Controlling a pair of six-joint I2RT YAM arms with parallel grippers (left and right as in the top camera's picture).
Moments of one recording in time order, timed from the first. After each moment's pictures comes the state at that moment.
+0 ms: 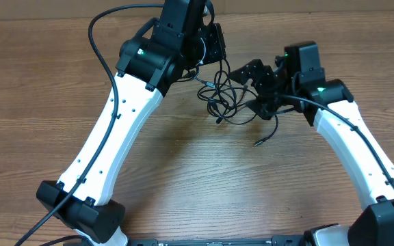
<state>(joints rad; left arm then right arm) -0.50 1.80 2.02 -0.92 0.16 -0.68 0.24 1.56 1.27 -0.60 -0.56 1.08</state>
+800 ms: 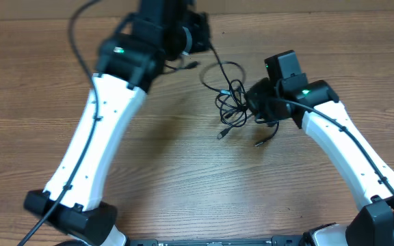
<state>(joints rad) -0.38 1.76 2.03 -0.87 0.20 -0.56 0.30 1.58 1.29 -0.85 -0.16 1.23</state>
